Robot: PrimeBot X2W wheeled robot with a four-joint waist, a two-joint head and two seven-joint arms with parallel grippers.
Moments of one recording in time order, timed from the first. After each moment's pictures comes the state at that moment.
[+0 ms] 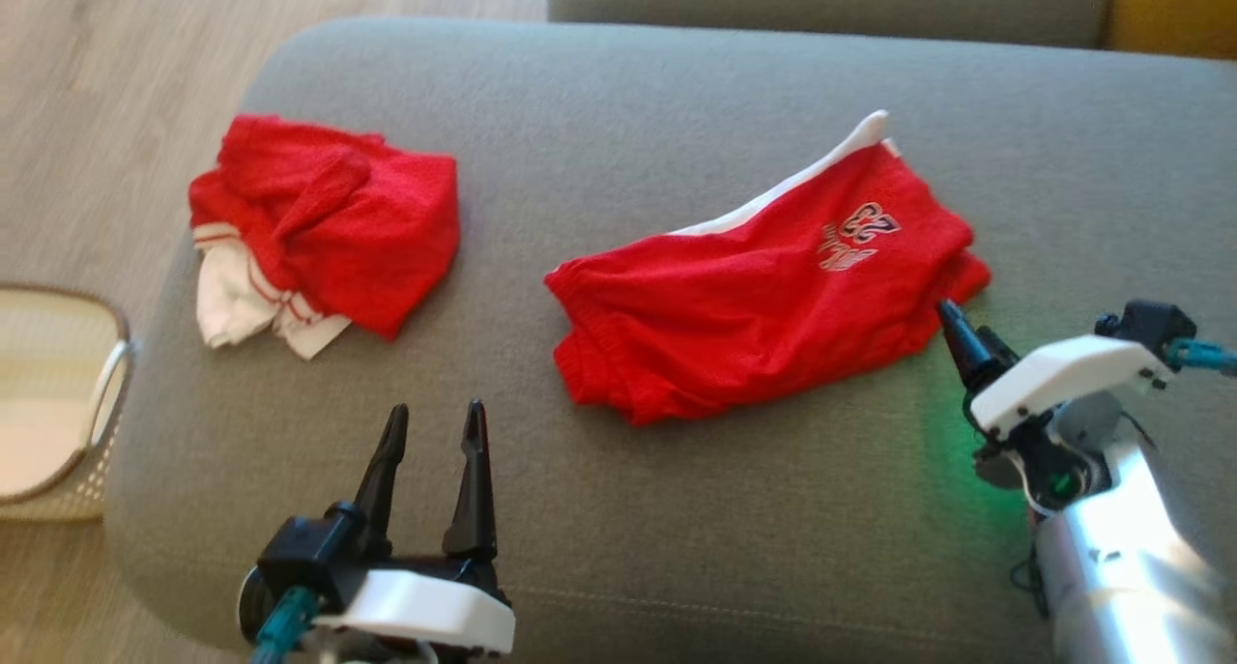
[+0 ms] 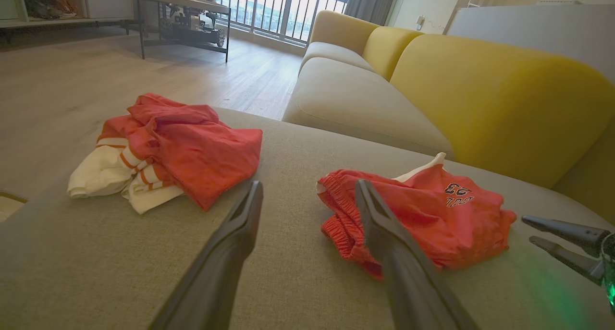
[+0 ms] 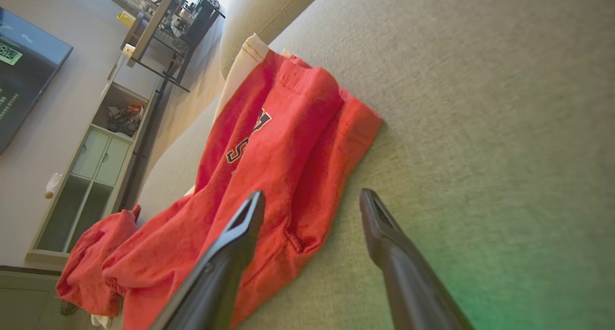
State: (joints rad) left arm 0.10 0.06 -0.36 -0.03 -0.30 0.15 -0.25; right arm -0.49 -0.05 -0.22 0.83 0.63 0.13 0.16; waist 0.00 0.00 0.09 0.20
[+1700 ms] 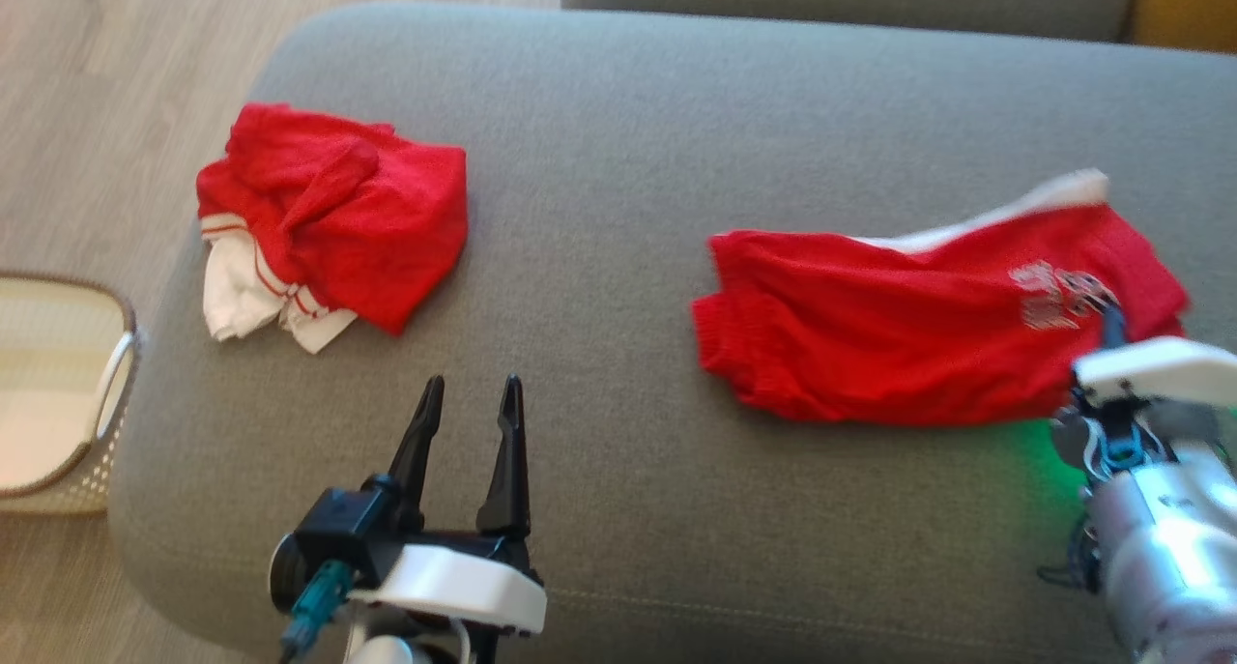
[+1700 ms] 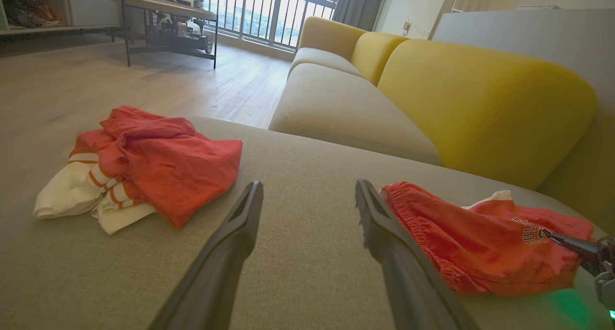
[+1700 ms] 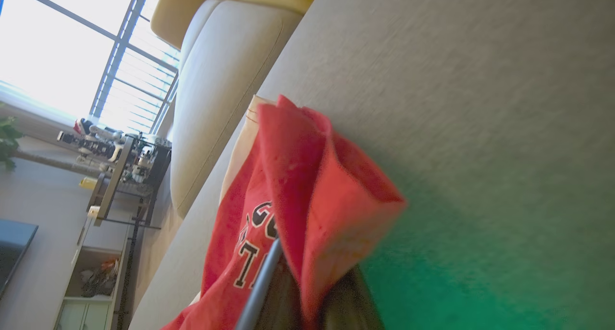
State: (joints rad) left arm 0.03 0.05 -0.44 -0.02 -0.31 0.19 -0.25; right arm -0.75 -0.13 -0.58 1.31 0.57 0.13 -0.18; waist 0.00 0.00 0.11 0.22
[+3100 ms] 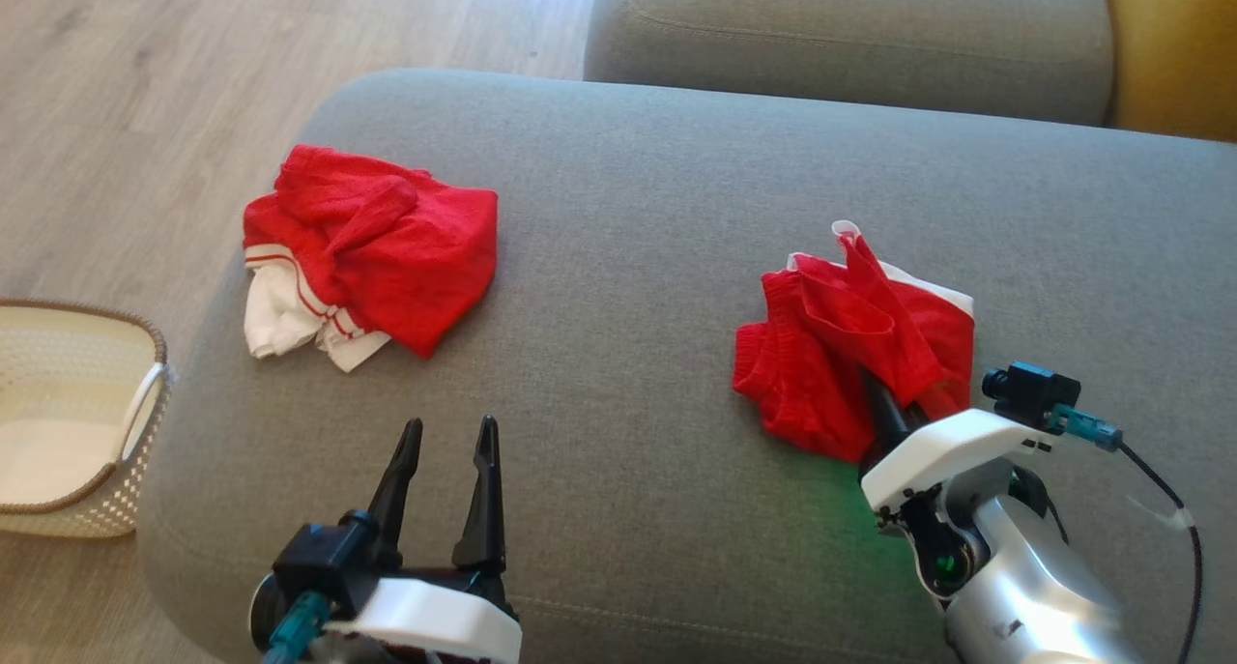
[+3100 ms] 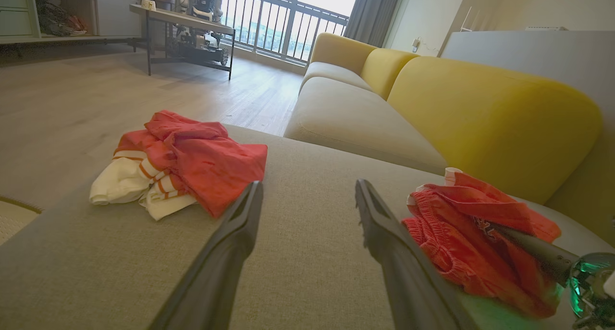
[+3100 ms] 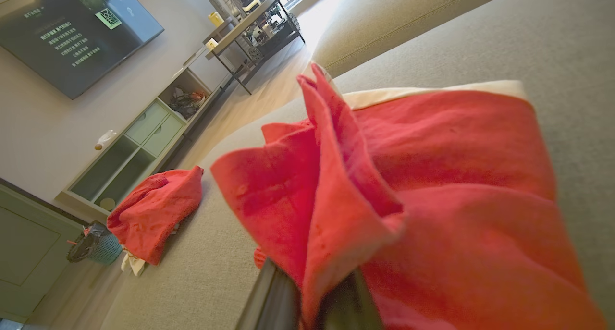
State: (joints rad) left arm 0.10 0.05 -0.37 0.00 -0.31 0.14 -0.25; right arm -0.44 -0.06 0.25 0.90 0.77 0.13 -0.25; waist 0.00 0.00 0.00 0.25
